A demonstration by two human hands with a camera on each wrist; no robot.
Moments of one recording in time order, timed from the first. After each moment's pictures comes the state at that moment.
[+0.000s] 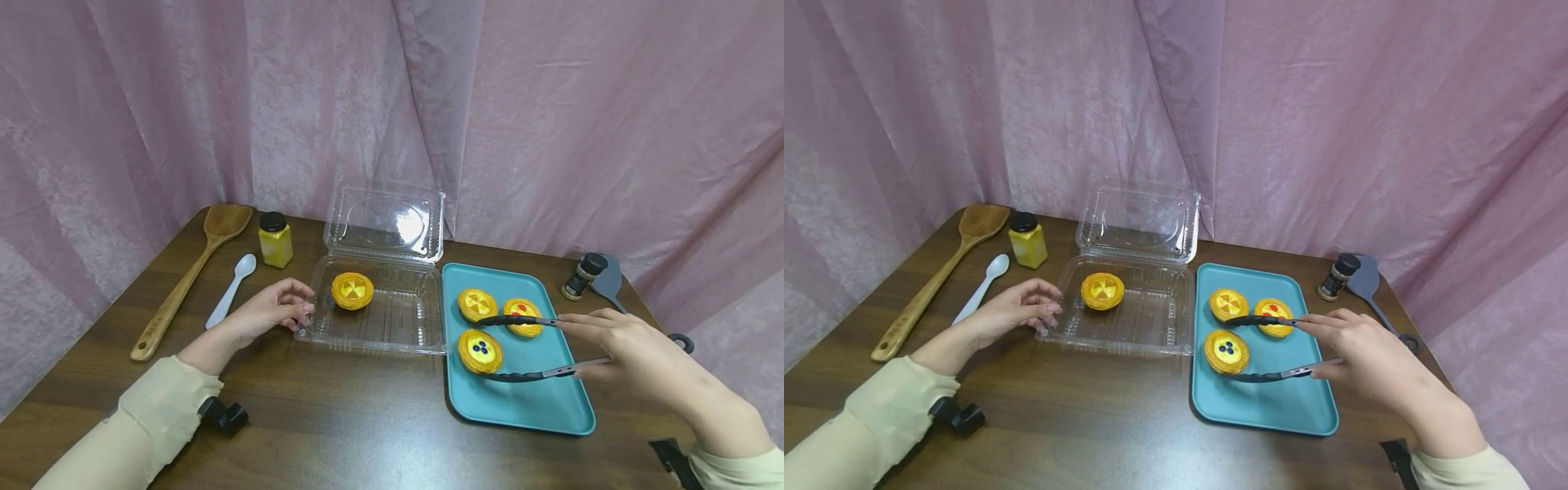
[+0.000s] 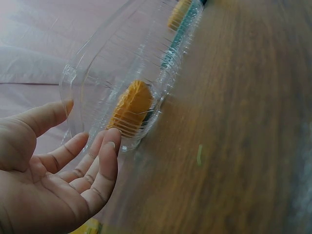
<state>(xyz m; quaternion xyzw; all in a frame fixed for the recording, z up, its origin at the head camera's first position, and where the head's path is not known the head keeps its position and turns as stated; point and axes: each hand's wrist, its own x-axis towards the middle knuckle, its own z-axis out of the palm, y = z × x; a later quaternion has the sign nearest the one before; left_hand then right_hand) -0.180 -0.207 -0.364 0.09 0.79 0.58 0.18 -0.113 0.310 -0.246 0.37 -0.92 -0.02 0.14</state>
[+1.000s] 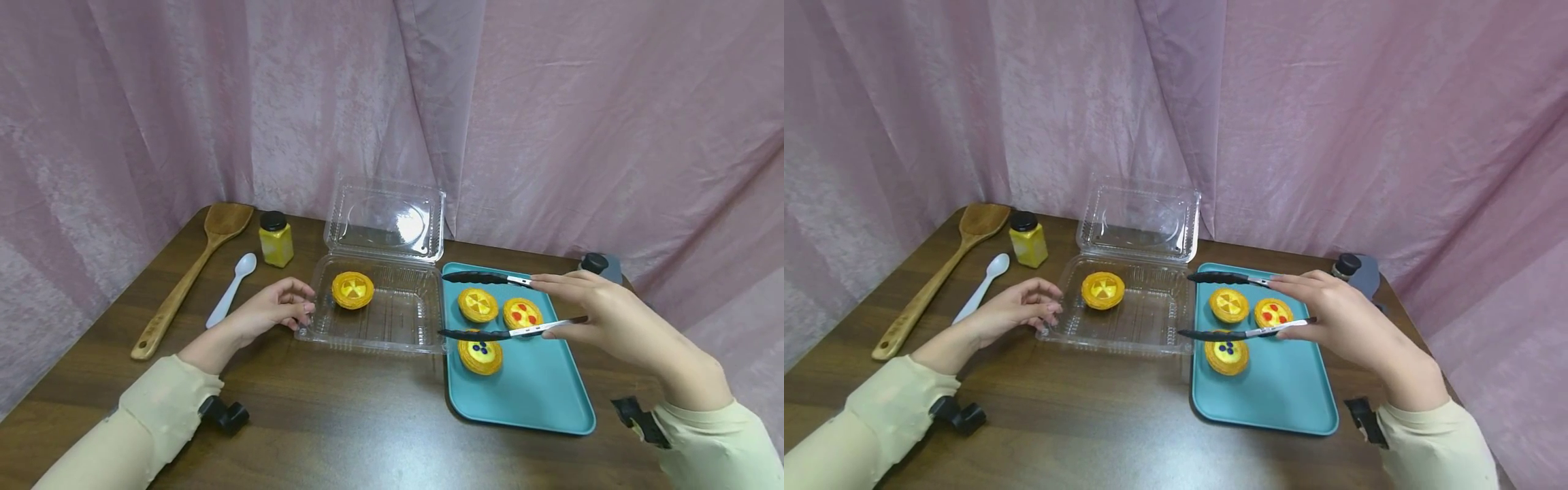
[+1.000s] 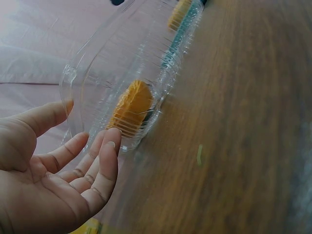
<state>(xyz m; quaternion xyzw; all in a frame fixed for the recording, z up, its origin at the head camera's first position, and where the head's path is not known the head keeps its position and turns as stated) -0.181 -0.208 -0.366 0.10 0.78 0.59 0.17 -0.135 0.273 -0.215 0.36 -0.93 0.05 0.11</state>
